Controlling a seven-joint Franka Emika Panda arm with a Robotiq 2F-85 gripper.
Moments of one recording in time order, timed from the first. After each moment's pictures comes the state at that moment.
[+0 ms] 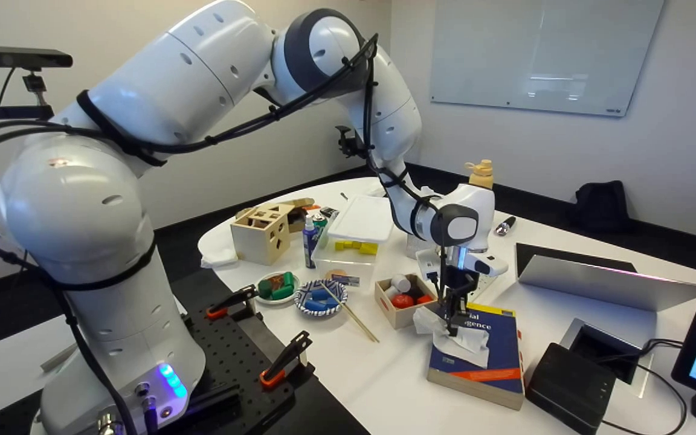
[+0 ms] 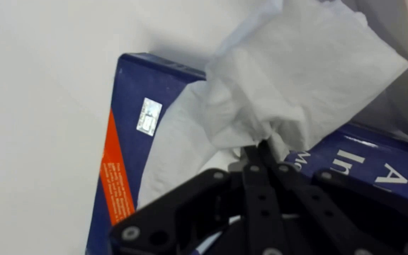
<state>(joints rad) -0.09 0.97 -0.30 -1.72 0.10 2.48 0.52</state>
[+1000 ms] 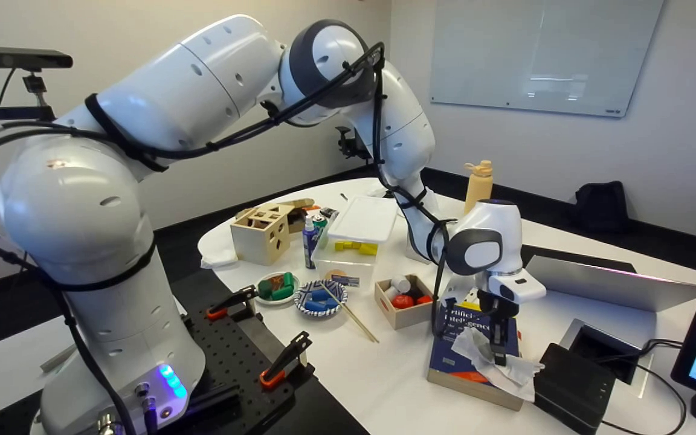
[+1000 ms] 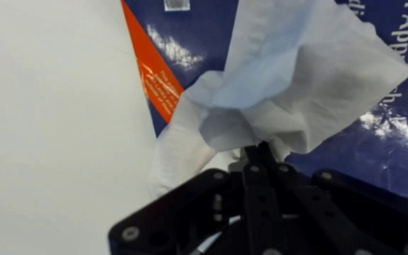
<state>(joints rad) -0.11 1.05 -0.43 -1.71 0.18 2.71 0.76</state>
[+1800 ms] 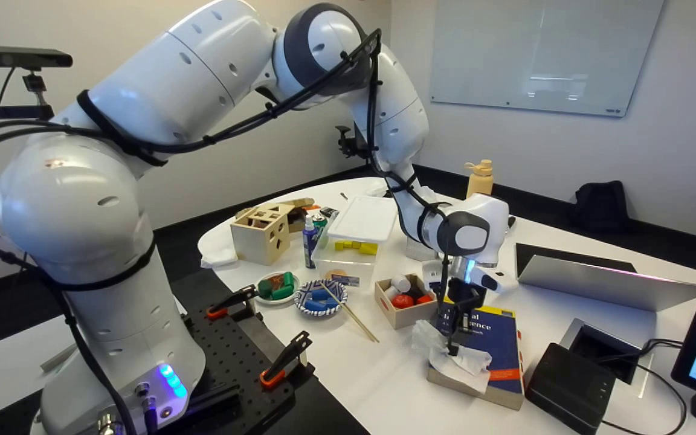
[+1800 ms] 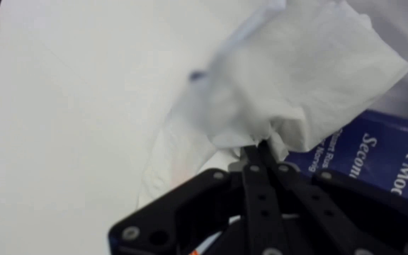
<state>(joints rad) -0.12 0.97 -0.33 -1.74 0.12 2.40 0.52</state>
